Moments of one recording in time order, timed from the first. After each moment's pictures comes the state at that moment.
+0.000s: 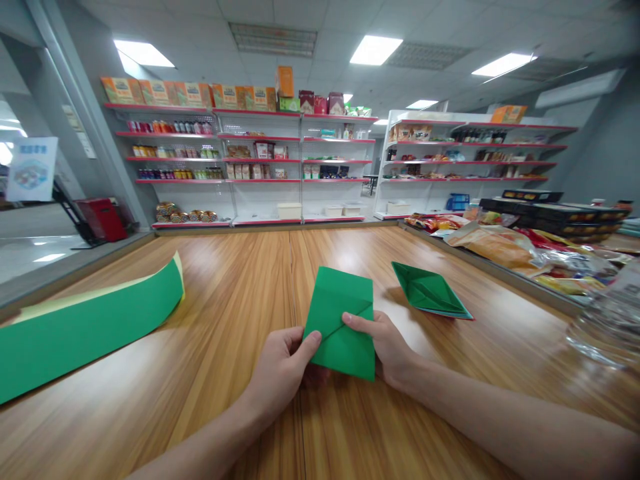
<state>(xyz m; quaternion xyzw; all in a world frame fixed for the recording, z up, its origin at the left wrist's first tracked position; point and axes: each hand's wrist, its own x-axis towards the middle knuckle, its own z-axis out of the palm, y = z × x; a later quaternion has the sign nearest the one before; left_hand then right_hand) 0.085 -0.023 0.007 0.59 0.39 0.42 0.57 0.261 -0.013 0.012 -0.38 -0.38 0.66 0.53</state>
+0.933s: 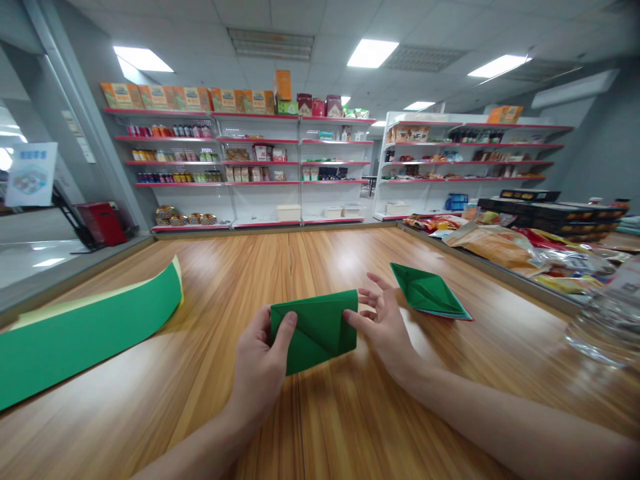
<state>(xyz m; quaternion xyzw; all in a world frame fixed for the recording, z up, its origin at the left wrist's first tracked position) 0.076 -0.022 0.014 0.55 0.43 0.61 0.39 0.274 0.004 -0.001 -0.45 -0.55 0.29 0.64</state>
